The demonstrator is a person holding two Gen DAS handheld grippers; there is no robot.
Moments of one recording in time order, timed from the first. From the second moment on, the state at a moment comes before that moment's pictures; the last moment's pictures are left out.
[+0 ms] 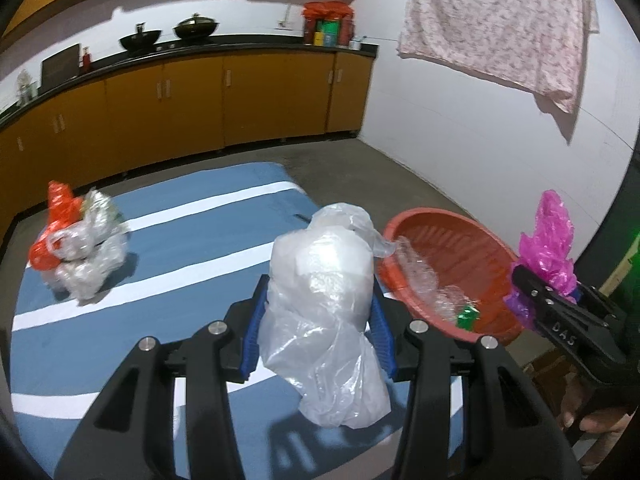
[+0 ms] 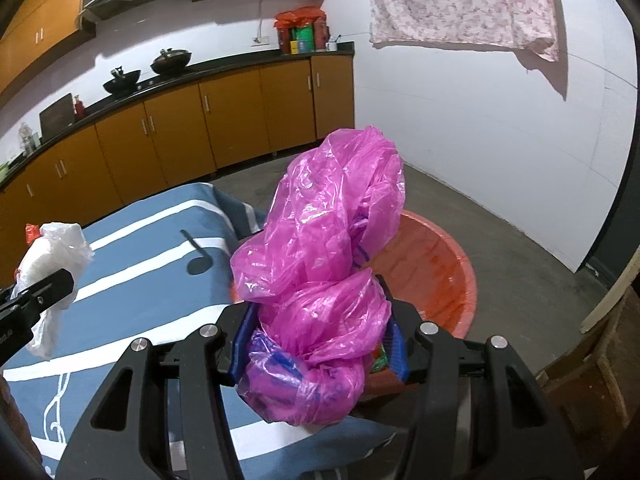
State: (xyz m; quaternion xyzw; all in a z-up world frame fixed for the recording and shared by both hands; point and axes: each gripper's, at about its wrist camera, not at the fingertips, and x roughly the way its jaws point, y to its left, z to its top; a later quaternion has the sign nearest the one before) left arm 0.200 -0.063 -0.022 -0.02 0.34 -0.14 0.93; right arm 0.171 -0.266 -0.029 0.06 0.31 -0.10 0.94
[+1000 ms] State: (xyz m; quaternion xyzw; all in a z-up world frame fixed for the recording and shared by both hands) left arm 0.258 -0.193 -0.053 0.00 0.35 -0.26 0.90; right arm 0.188 -0.341 -0.049 0.11 0.32 -0.14 0.93
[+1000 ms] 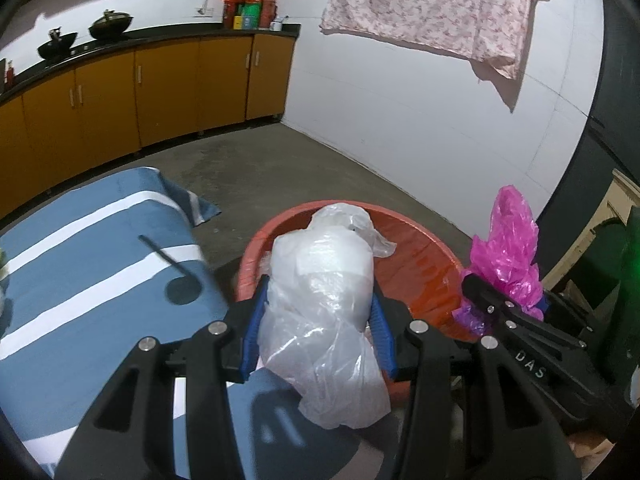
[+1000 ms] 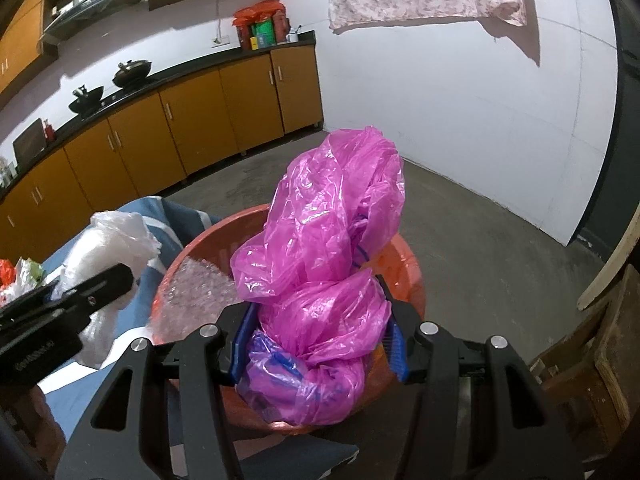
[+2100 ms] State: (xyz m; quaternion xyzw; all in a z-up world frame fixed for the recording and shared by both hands) left arm 0.293 -0.232 -0.077 0.00 0.39 -0.28 0.88; right arm 0.200 -0.365 -0.057 0.12 0.31 -0.11 0.94
